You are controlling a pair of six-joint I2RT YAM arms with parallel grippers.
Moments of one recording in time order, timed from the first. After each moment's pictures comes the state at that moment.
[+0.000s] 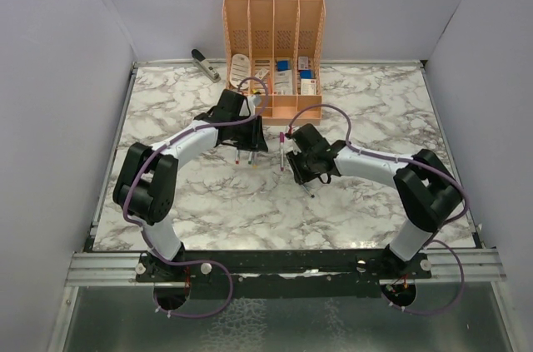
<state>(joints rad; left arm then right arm) -0.43 1.74 1.17 -0.35 0.42 -0.38 0.73 1.69 0.98 -0.33 0.04 0.20</state>
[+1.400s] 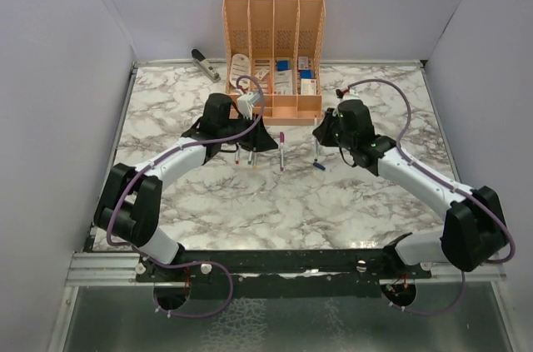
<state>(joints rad) -0.42 1.55 0.96 0.03 0.71 -0.36 0.53 1.41 0.96 -0.16 0.10 0.44</state>
